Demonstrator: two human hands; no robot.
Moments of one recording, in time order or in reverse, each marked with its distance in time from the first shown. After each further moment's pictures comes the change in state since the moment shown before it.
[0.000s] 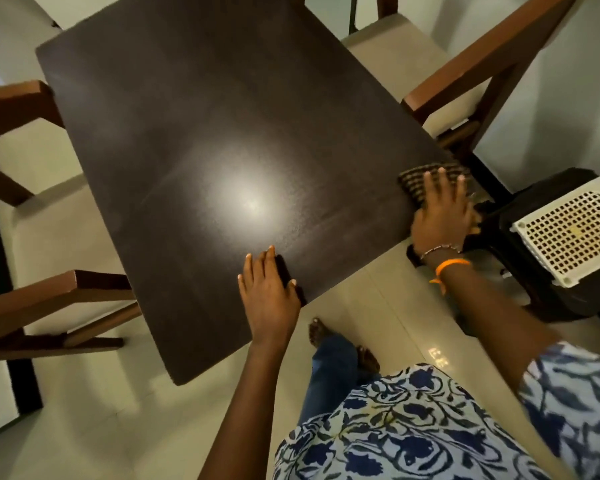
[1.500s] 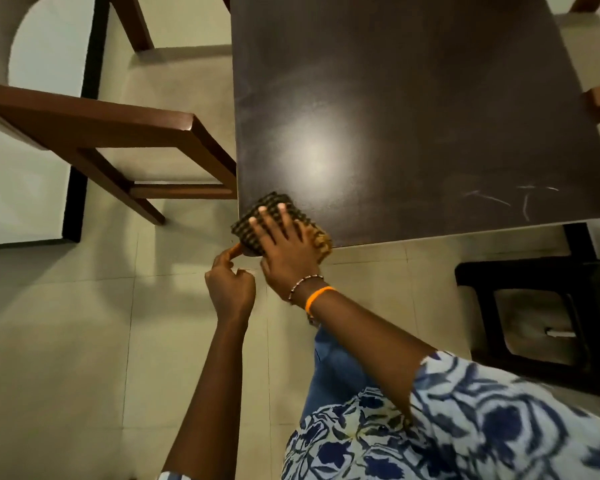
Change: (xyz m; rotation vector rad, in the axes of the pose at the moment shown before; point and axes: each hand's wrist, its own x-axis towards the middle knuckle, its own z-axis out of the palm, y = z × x) left_hand -0.114 -0.170 -0.009 -0.603 0.424 -0.638; right_hand -0.246 -0.232 0.096 0.039 -0.442 -1.006
